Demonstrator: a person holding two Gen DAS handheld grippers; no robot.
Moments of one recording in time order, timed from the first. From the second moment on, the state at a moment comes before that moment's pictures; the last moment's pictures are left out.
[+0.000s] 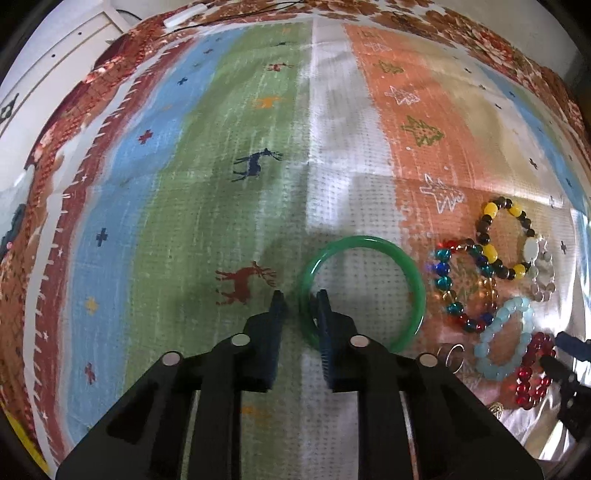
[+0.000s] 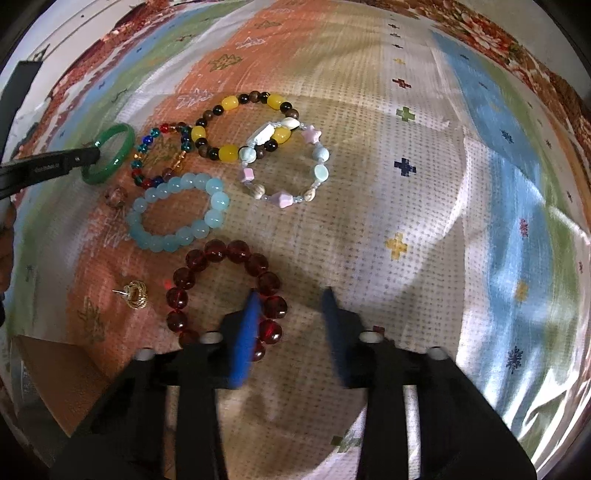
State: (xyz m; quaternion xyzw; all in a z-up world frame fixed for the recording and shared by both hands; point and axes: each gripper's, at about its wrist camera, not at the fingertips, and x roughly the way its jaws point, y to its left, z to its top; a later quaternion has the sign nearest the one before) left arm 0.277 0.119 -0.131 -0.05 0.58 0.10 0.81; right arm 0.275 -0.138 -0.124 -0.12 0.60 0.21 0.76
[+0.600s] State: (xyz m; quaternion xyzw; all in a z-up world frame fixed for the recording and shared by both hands) left arm 0.252 0.107 -0.088 -0.07 0.55 0.07 0.83; right arm 0.255 -0.141 -0.076 -0.09 0.55 0.23 0.80
